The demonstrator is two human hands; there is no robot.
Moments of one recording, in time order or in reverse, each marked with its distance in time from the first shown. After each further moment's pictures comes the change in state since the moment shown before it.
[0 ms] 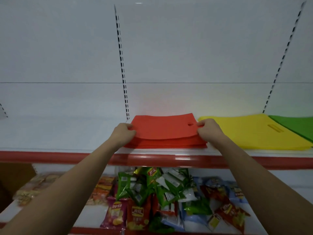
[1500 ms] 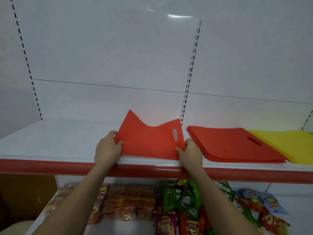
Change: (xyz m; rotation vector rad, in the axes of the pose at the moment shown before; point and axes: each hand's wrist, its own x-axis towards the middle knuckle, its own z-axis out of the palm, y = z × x) left_hand 0.071 -0.266 -0.207 0.057 0.282 0.068; right_hand -0.095 -0.227 0.289 -0.155 0.171 -0.025
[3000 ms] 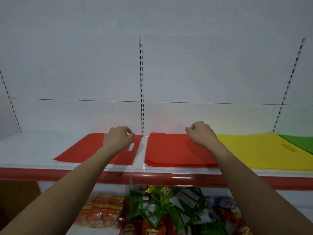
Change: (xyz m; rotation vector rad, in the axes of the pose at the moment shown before) left_hand -0.053 0.237 0.081 0.285 -0.098 0.135; right_hand 0.112 0.140 -0.223 -0.058 -0.112 -0.079
